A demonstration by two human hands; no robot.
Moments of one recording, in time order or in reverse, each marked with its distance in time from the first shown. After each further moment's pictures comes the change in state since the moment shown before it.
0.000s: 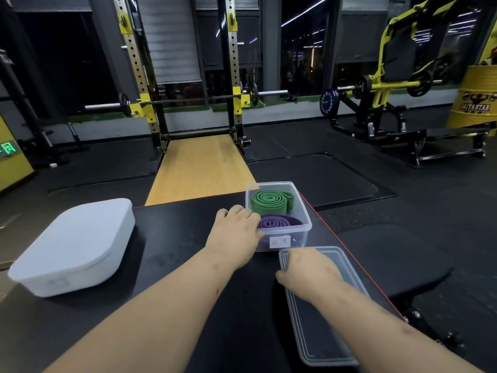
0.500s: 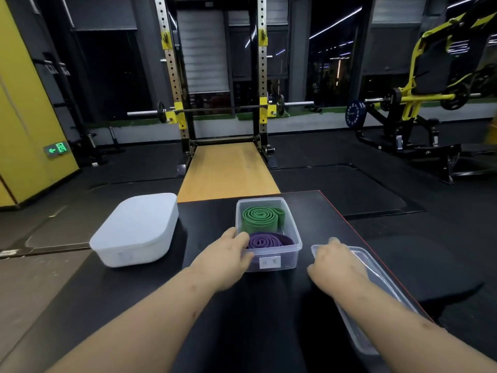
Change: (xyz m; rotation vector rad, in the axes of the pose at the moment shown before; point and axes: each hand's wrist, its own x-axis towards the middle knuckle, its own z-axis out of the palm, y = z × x) left_hand -0.117 -0.055 -0.036 -0.379 -0.184 -0.184; right_hand -0.034 -0.018 -0.006 -0.091 0.127 -0.017
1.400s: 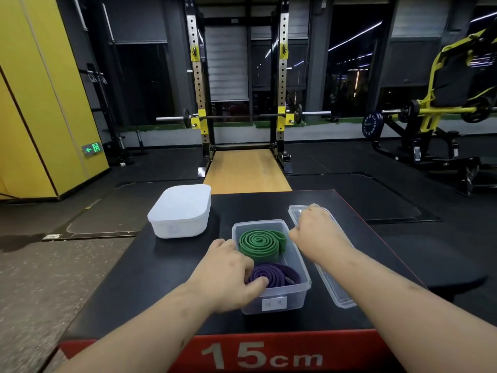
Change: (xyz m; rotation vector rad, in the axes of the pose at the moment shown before) left_hand -0.161 0.005 -0.036 0.277 0.137 0.117; right_hand -0.077 -0.077 -0.043 0.173 0.214 -0.265
